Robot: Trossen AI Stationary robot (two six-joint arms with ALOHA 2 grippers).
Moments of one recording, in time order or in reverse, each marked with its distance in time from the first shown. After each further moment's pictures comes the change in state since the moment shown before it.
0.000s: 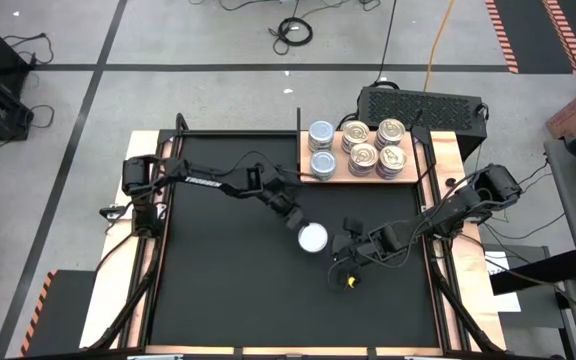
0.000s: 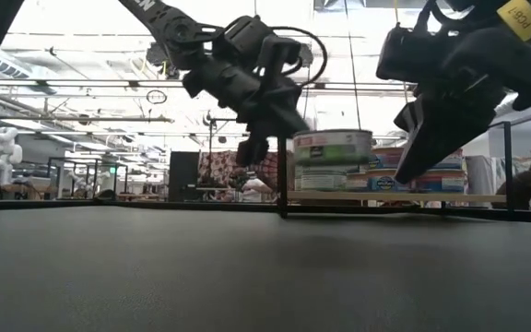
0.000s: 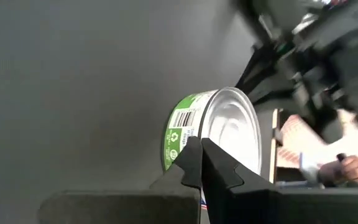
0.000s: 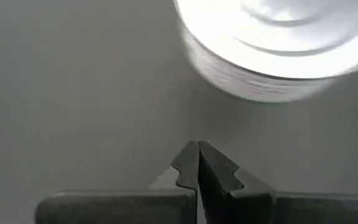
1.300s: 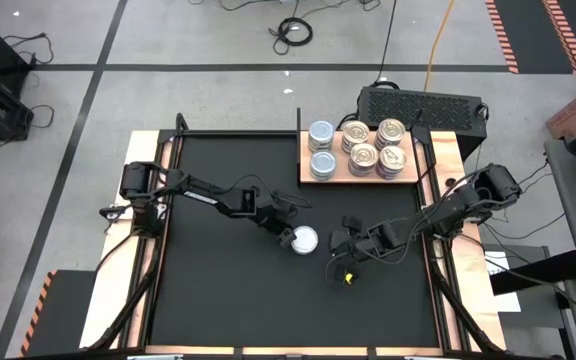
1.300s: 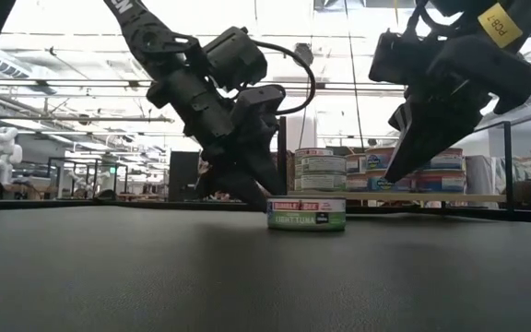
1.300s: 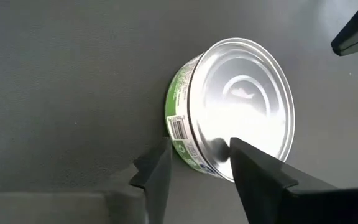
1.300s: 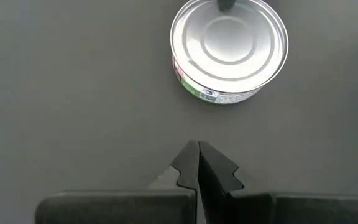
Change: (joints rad) left arm -0.121 0.003 -0.169 0.015 -0.321 0.008; right arm -0.030 0.001 0.000 0.012 0.004 -0.019
